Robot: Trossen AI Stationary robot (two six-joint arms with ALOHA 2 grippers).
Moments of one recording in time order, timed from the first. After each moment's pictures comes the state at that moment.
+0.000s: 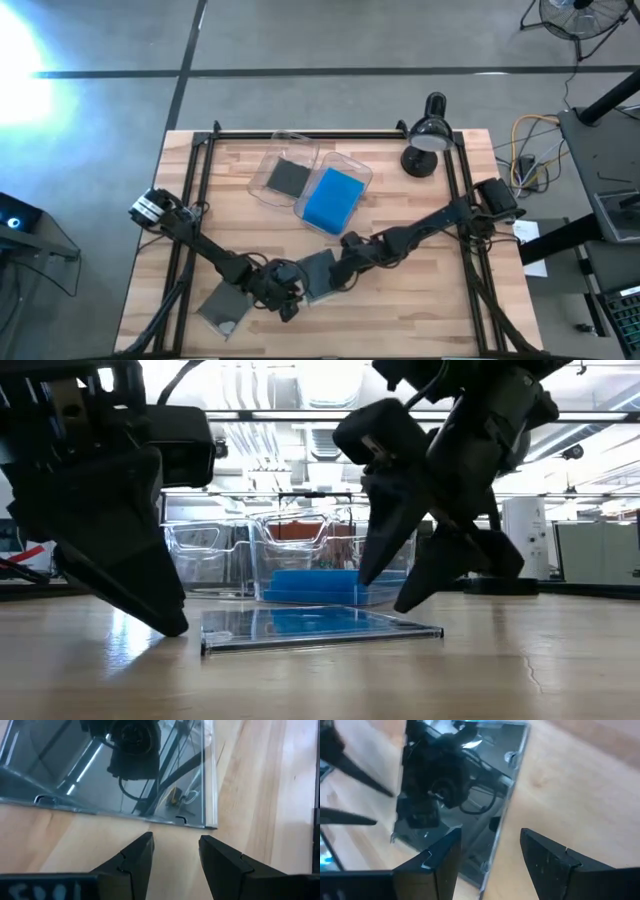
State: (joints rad) left arm -0.57 1.80 0.85 0.09 -0.27 -1.04; right arm 0.30 1.87 1.03 -0.13 0.07 1.33
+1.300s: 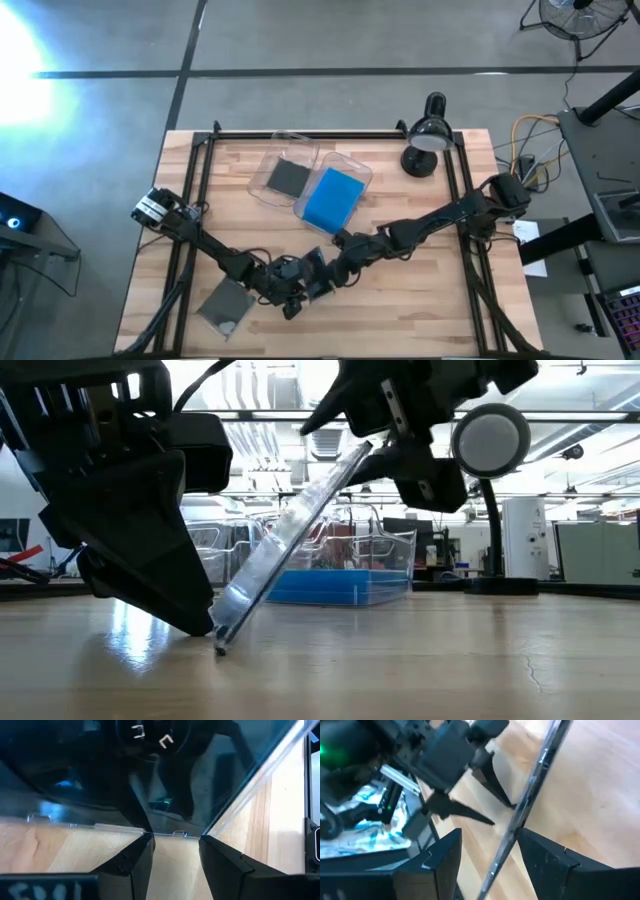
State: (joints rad) left arm -0.53 1.83 0.84 0.18 -0.24 -1.00; right arm 0.30 1.77 1.07 0.05 -0.04 1.23
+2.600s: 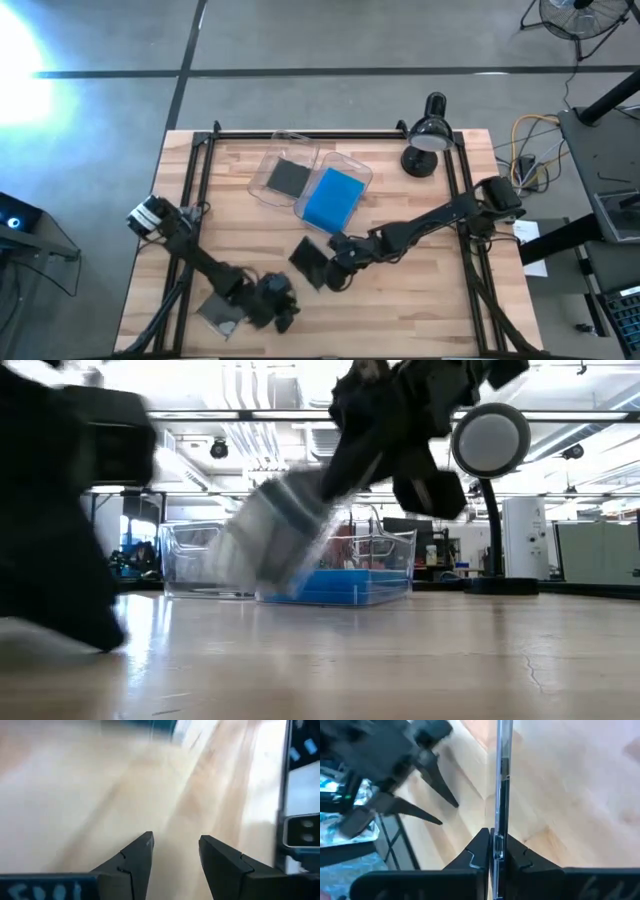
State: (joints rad) left arm -0.73 1.83 0.83 0.20 -0.37 -1.27; right arm 0.30 1.83 1.16 -0.12 -0.02 1.16
